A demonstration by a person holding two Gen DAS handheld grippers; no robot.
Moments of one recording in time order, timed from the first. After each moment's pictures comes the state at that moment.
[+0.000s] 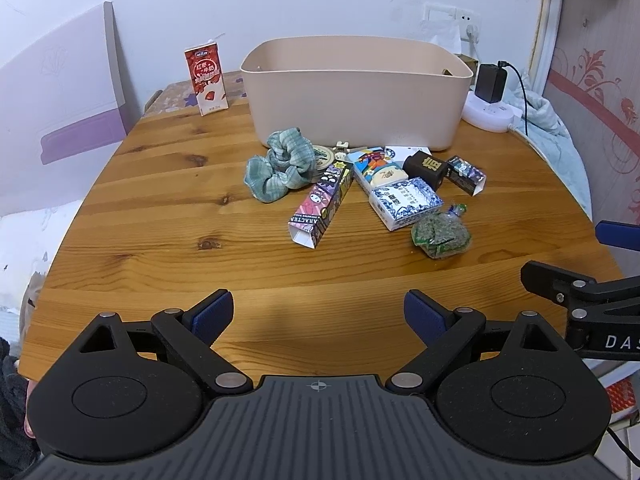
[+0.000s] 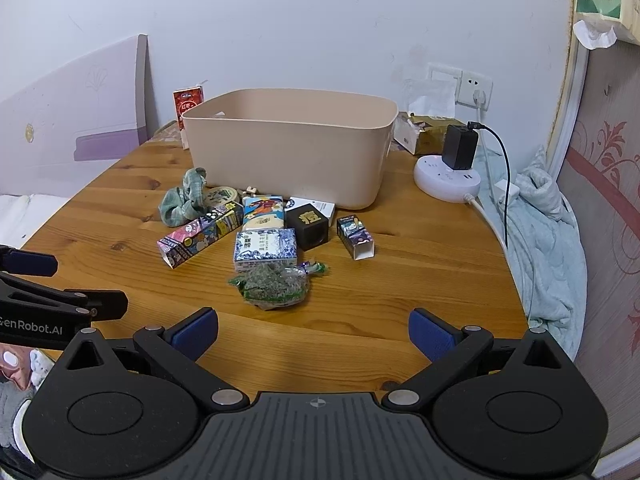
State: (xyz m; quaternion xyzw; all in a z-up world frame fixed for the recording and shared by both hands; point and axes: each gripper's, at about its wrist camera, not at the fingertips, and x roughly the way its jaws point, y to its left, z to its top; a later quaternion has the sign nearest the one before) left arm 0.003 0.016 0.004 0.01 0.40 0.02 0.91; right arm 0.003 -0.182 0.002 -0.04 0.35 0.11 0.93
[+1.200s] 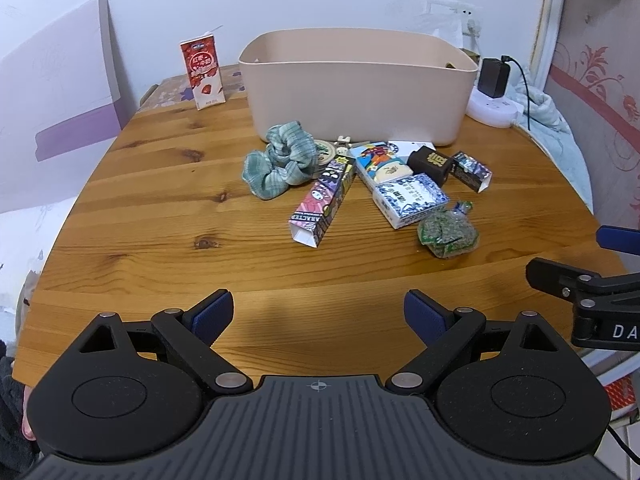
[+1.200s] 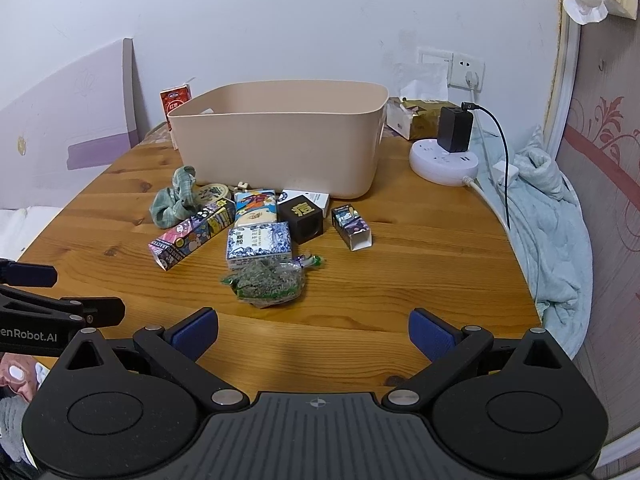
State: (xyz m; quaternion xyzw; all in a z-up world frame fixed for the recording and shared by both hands) left arm 0.015 0.015 -0.004 0.02 0.41 0.02 0.91; right arm 0.013 -0.185 -0.006 -0.01 0.36 0.10 0.93
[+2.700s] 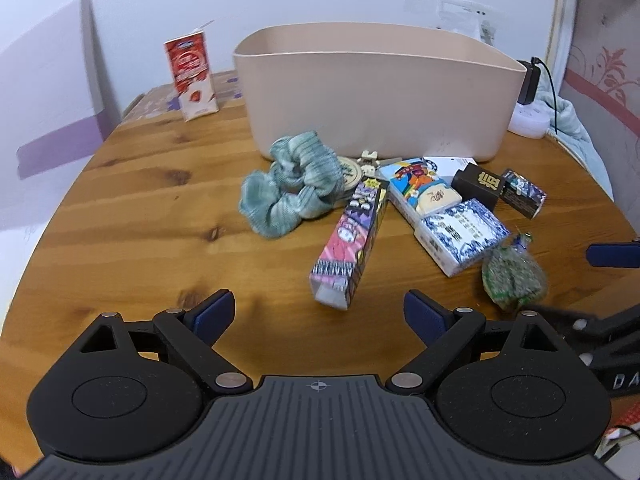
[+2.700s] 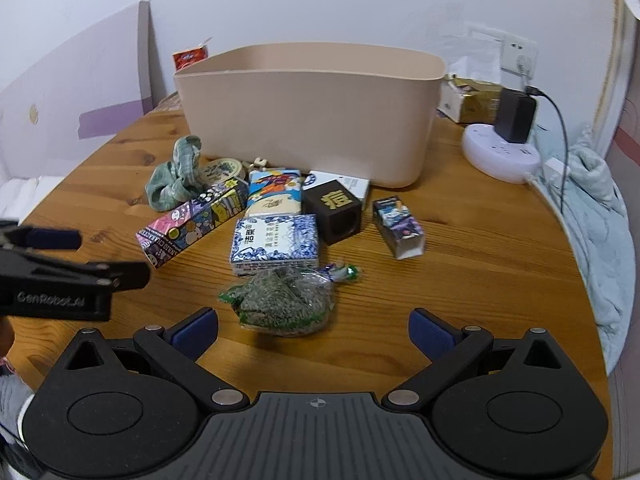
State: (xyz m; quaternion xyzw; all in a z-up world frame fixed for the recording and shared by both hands) left arm 0.092 0.041 -0.048 0.03 0.39 0.00 0.92; right arm 0.083 -0.154 -0.049 -0.04 0.39 0.14 0.91
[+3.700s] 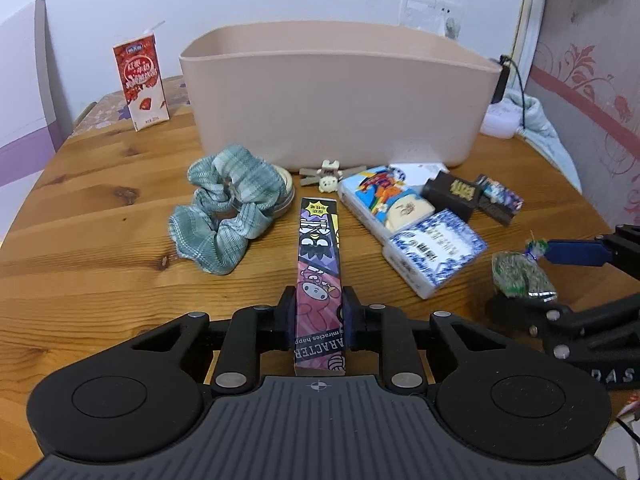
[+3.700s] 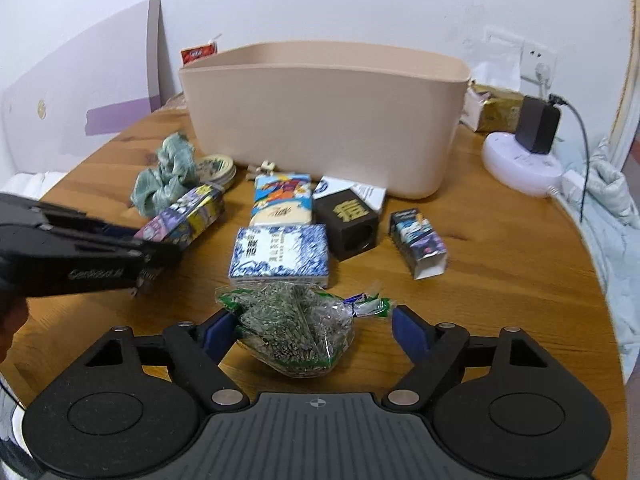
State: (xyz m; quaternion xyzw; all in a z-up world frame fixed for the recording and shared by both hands) left arm 0.112 0.041 -0.051 0.02 0.39 -0.06 0.92; right arm 0.097 -0.156 -0.051 -0.04 0.38 0.15 0.91
